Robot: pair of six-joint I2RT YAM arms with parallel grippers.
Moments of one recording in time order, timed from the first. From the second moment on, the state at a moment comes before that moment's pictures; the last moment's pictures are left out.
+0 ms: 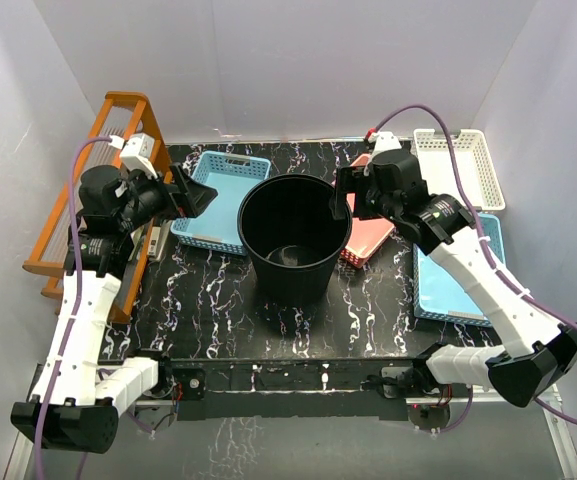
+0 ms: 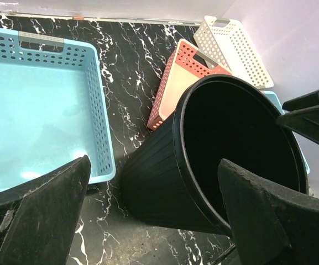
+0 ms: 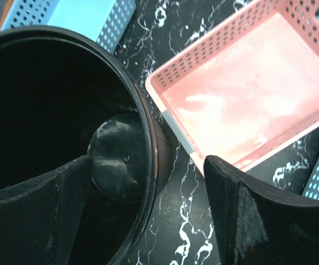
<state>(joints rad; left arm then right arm) -0.08 0.99 1.16 -0.45 0.50 -0.36 0.54 1.24 1.40 -0.70 0.12 0.34</state>
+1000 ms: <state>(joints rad) -0.08 1.03 1.15 -0.46 0.48 -0.33 0.54 1.23 1.41 -0.83 0.19 0.29</state>
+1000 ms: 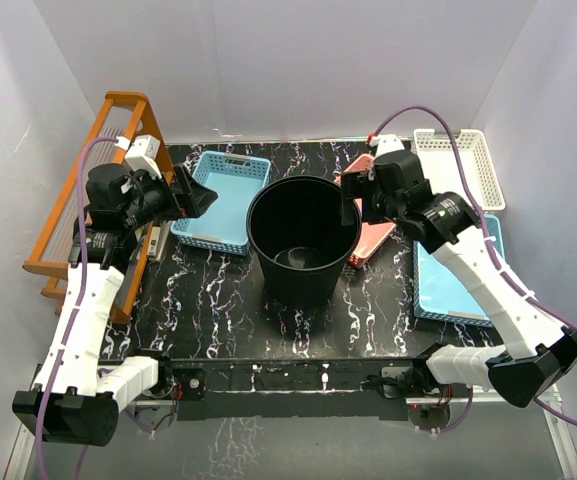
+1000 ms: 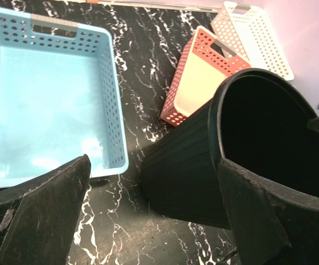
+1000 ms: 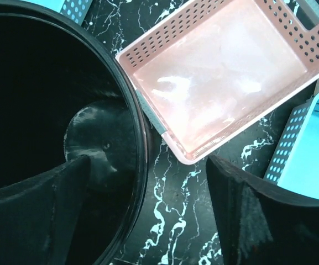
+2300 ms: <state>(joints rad) -0.08 1.09 1.05 -0.48 0.33 -0.42 1.03 1.39 1.57 -0.93 -0.14 0.05</state>
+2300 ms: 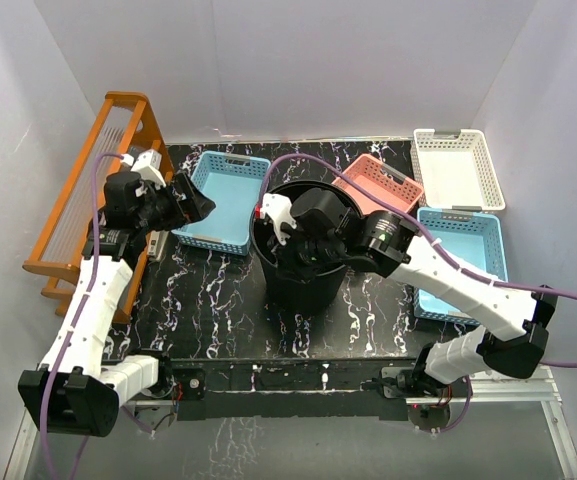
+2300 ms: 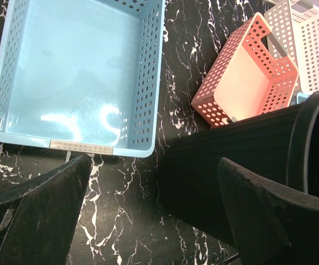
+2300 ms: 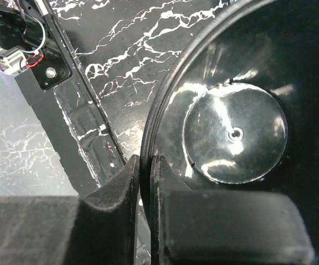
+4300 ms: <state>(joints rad) -0.08 0.94 1.19 -1.30 0.11 -0.60 0.95 1.09 0.96 -0.33 0.16 0.75</state>
